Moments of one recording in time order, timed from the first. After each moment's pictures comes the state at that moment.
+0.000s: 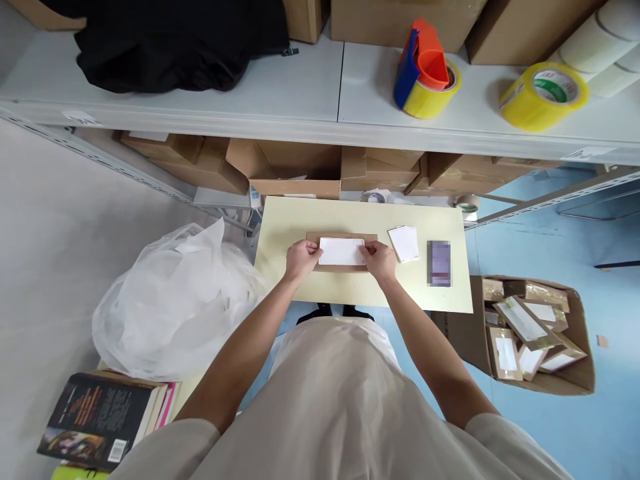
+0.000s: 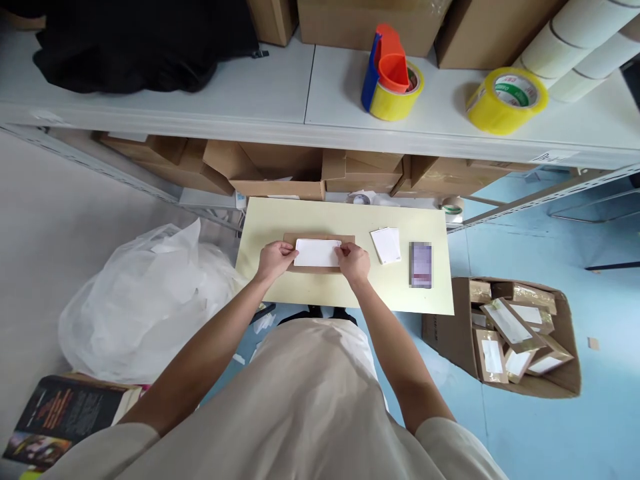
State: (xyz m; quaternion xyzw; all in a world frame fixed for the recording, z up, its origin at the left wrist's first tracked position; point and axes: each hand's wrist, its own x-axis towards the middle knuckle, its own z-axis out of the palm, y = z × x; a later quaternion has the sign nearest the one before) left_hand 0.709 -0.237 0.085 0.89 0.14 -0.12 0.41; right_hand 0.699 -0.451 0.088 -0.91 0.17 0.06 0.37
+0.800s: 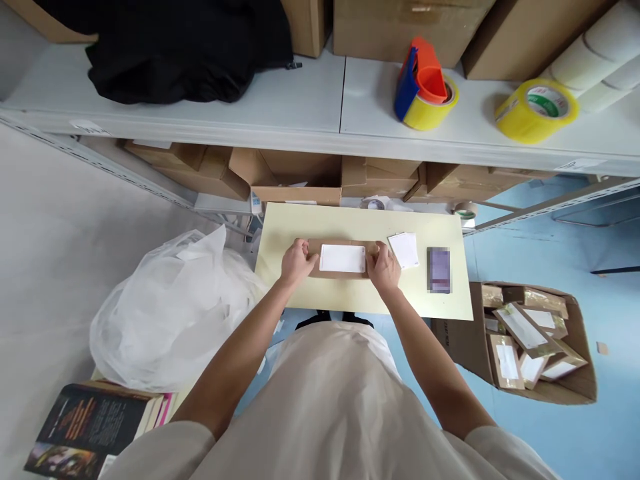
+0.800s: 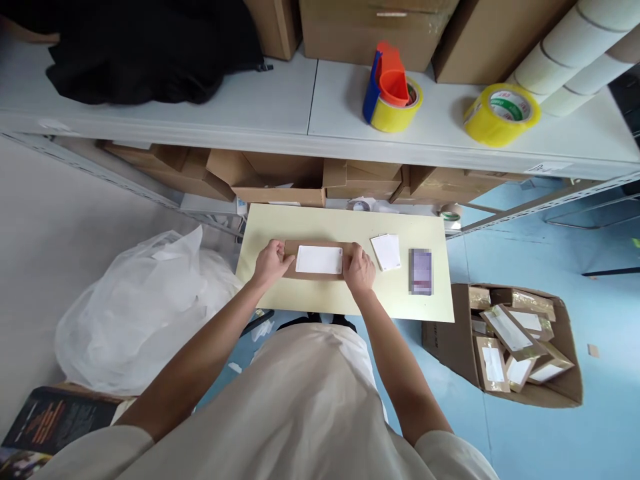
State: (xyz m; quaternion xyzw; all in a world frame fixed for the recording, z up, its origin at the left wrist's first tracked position) left_hand 0.714 -0.221 0.089 0.96 0.06 -0.09 0.27; right_hand 0.689 -0.463 0.071 -0.98 0.07 0.00 0.21
